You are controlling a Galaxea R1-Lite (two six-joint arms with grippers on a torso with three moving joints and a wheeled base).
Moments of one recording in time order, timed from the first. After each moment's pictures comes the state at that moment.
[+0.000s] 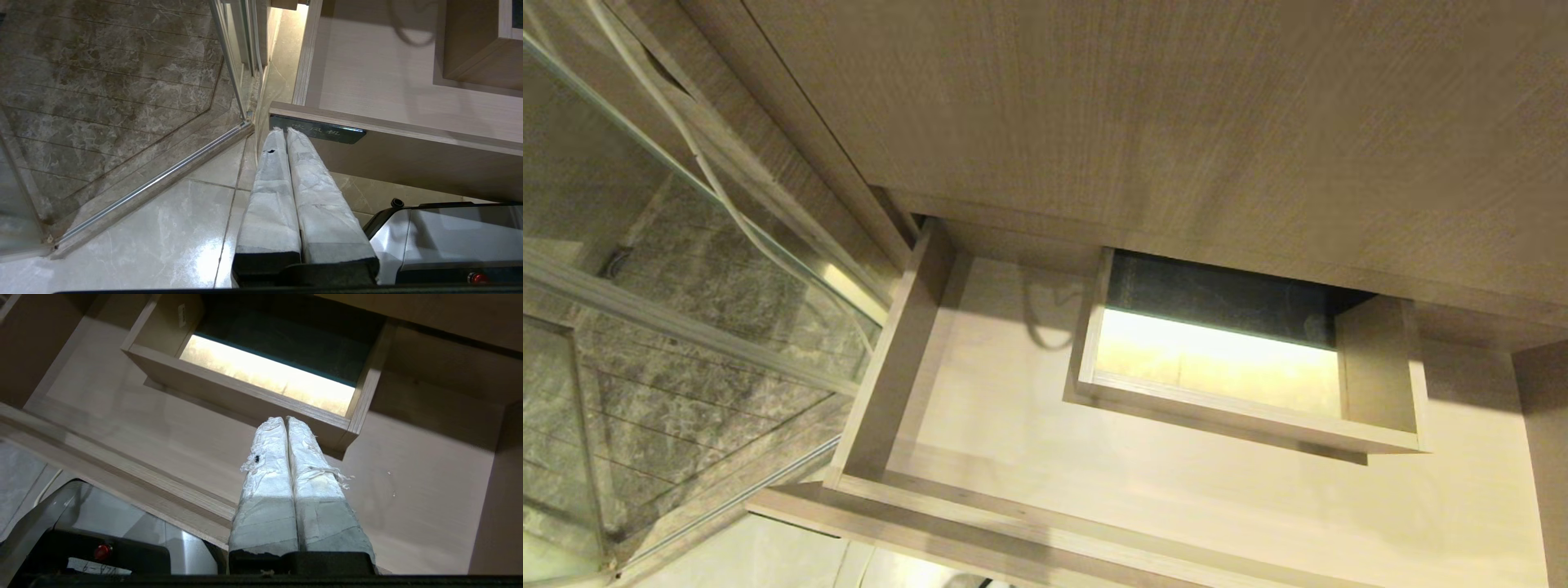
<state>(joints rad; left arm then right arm) 0.00 0.00 0.00 0.00 0.00 0.00 0.16 0.00 -0.23 0.17 0.02 -0.08</state>
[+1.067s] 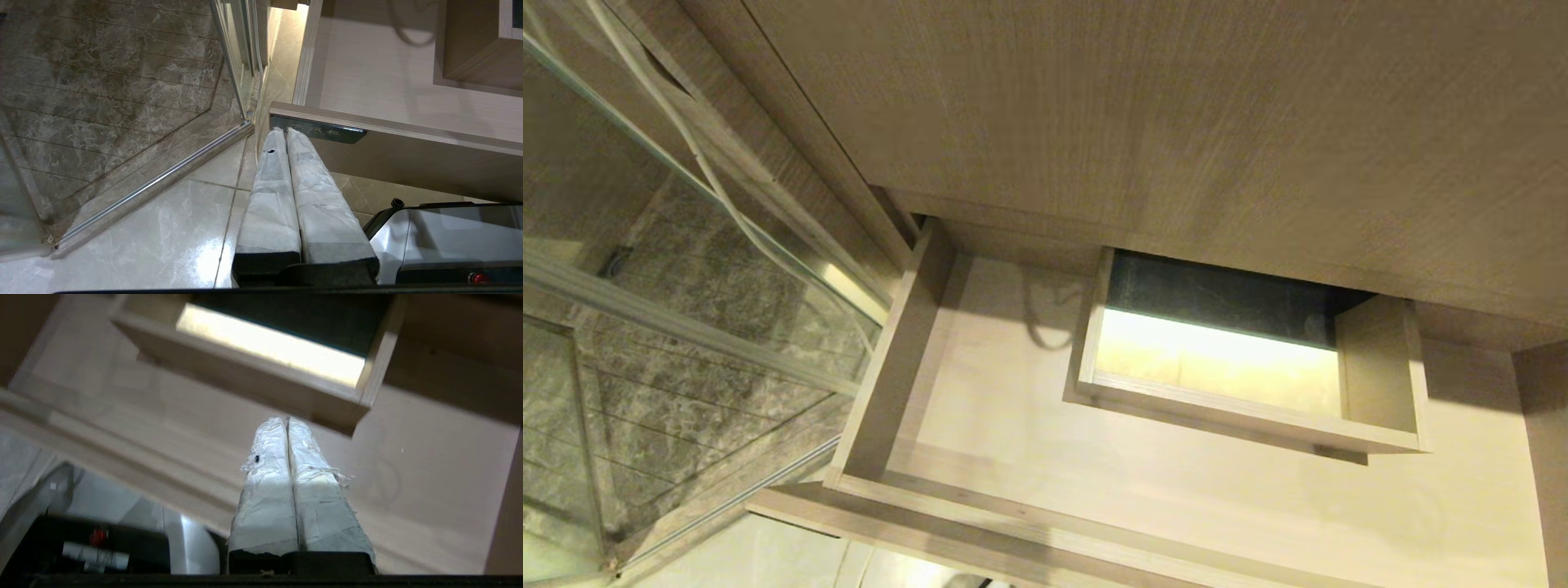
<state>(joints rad) 0.00 0.00 0.00 0.00 0.00 0.00 0.16 0.00 -0.07 0.08 0.02 -0.07</state>
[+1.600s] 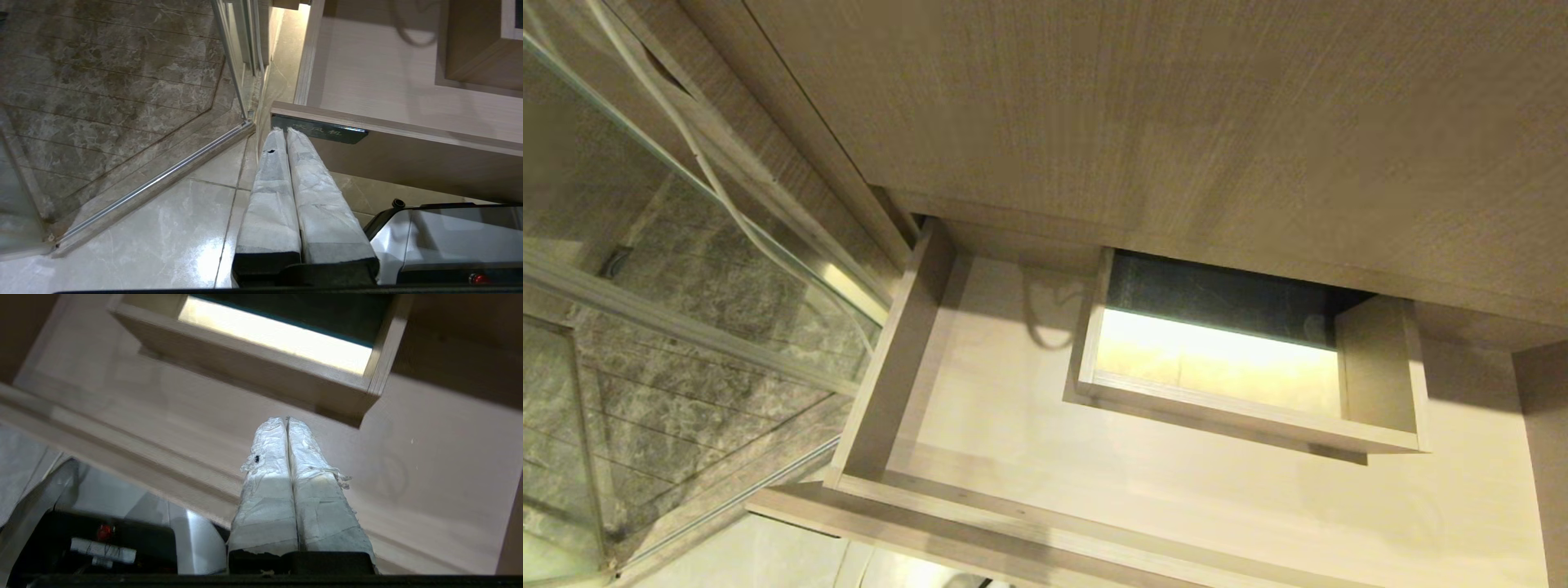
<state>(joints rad) 0.00 0.00 0.00 0.00 0.00 0.00 0.15 0.00 -0.04 0.07 0.02 -0.04</state>
